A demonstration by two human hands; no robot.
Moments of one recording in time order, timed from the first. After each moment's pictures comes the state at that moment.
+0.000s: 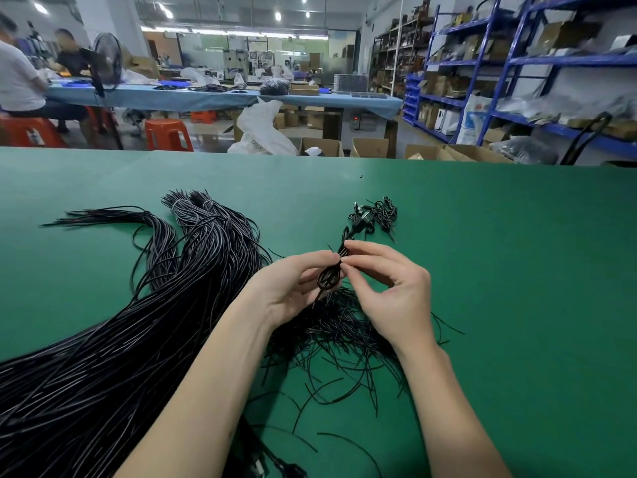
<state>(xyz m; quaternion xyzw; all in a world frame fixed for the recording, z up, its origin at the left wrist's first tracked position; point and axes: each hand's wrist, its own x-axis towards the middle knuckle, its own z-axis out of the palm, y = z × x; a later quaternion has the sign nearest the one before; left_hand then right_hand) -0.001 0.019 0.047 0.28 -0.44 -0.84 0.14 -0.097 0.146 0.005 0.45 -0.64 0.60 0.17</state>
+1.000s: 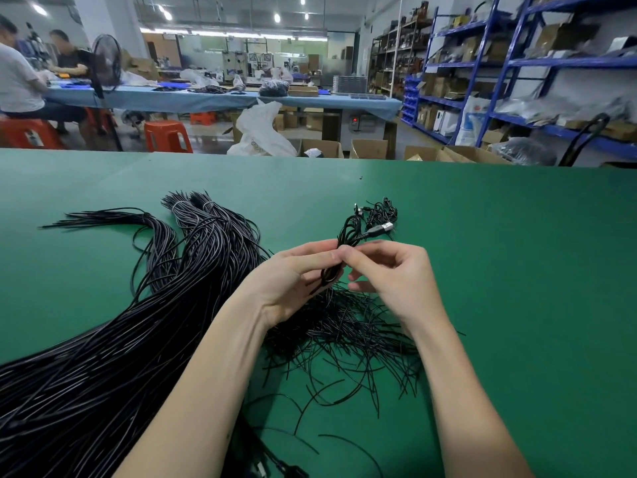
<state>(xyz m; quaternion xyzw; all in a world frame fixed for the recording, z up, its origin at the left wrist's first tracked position) 0.006 0.011 0.050 0.17 -0.50 -0.84 0.13 -0.093 0.147 0.044 0.30 -0.62 0.71 -0.17</state>
